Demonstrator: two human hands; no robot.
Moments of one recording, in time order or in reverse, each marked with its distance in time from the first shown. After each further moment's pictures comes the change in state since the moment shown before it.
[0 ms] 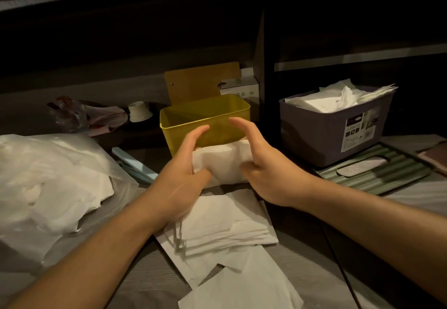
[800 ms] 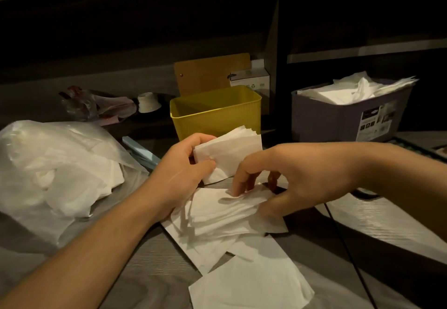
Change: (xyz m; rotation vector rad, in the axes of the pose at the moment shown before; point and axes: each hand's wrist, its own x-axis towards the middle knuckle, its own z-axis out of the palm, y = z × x) left_hand -0.004 -0.010 -0.008 -0.025 0.092 -0.010; right_hand -0.011 -0.032 -0.038 -0.408 -0.645 -0.091
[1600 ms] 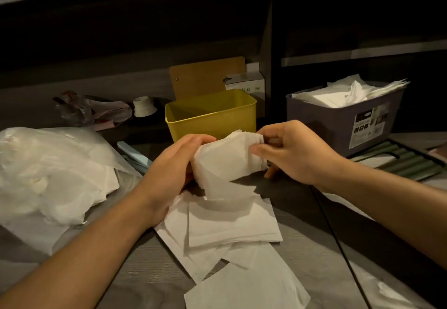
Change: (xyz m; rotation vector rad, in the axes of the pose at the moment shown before) left_hand 0.000 0.009 -0.001 -0.301 -0.009 -0.125; right_hand 0.020 0.039 0.020 0.298 0.763 0.205
